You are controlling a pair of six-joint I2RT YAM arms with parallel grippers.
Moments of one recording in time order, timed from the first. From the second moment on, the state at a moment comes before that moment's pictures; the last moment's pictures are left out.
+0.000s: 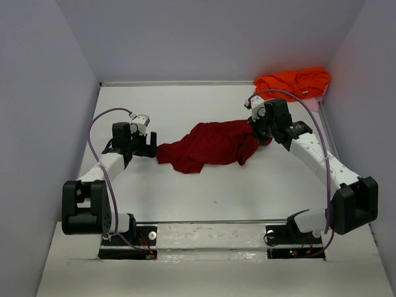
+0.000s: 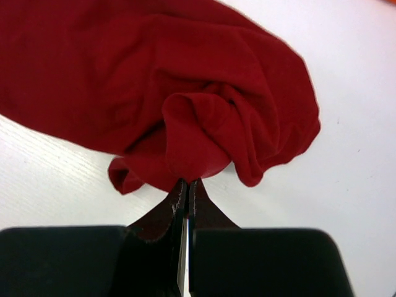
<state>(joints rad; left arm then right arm) -0.02 1.33 0.67 -0.05 0.29 0.13 0.35 1.37 1.15 -0.53 -0.09 -0.25</state>
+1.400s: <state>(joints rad) -0.02 1.58 0.80 -0.16 0.55 0.12 0.33 1.35 1.03 -0.48 -0.09 -0.27</state>
